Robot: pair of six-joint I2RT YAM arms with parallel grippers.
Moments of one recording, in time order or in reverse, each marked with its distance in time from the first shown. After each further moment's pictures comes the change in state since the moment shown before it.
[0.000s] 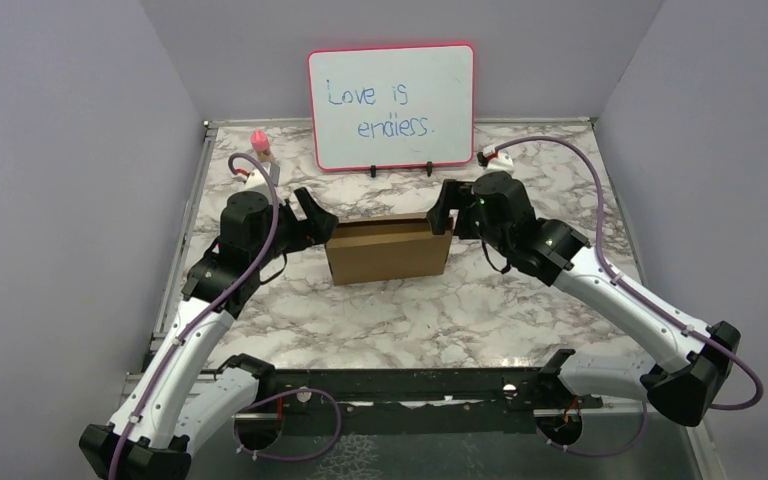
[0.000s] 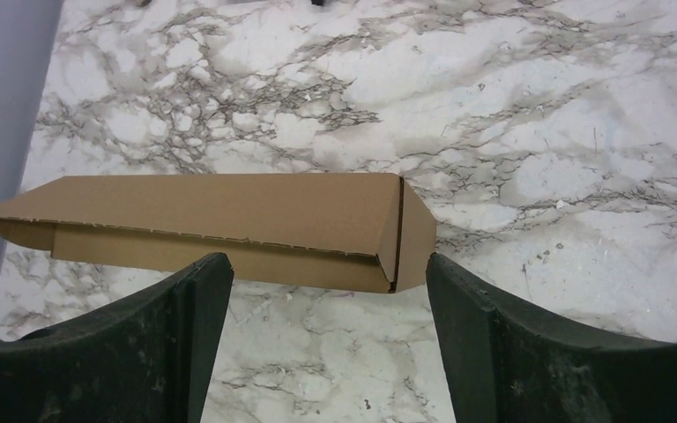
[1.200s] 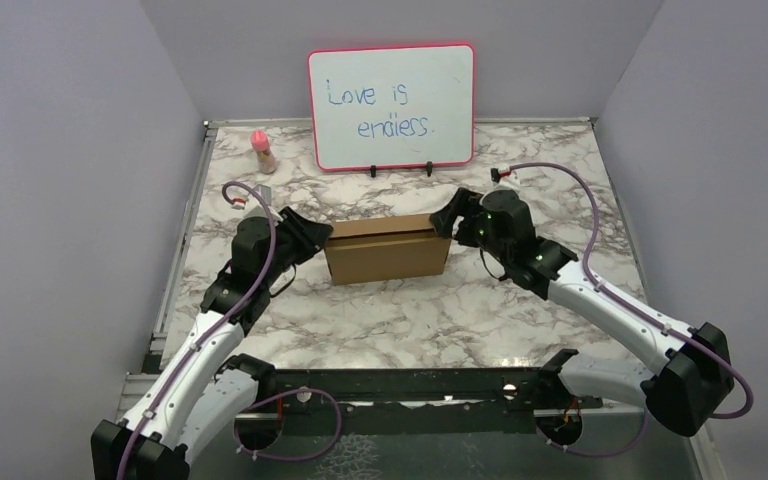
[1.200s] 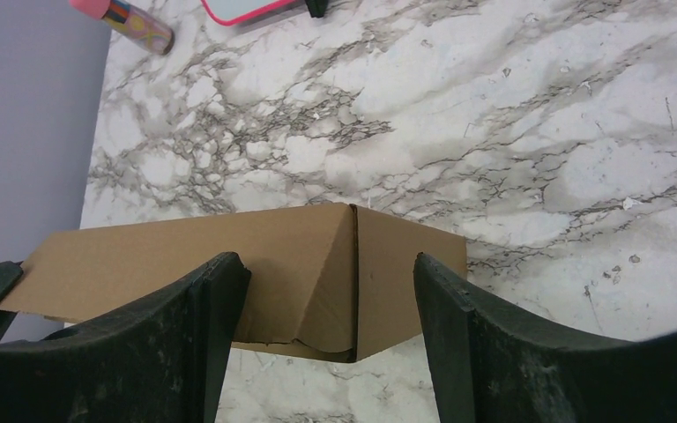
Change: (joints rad) left arm 0.002 -0.046 -0.298 0.334 -0.032 -0.283; right arm -0.100 -0.021 -0.293 0.347 -0.109 0.135
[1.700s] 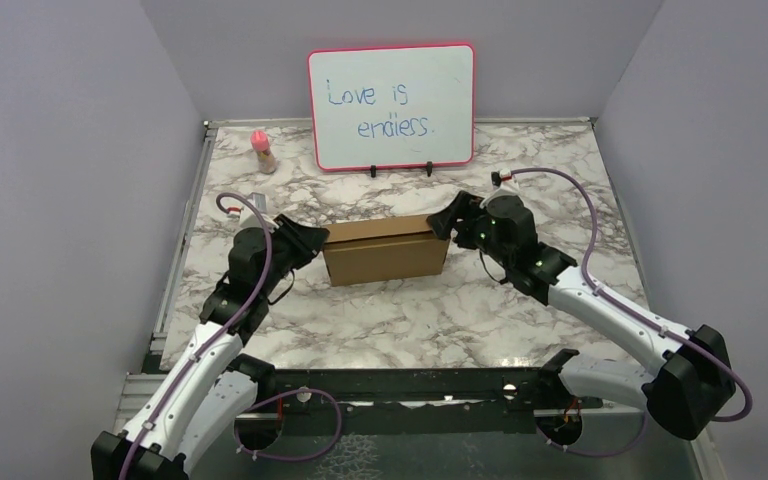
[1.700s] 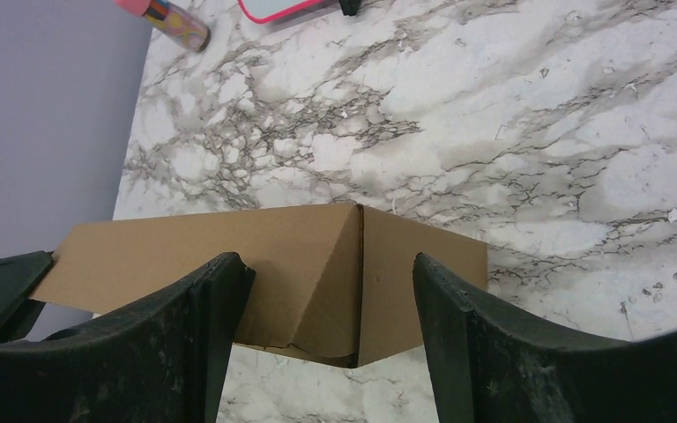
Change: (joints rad) left arm 0.000 -0.077 -0.084 0.048 -0.016 -0.027; right arm -0.013 -0.032 -0.087 0.118 -0.071 0.008
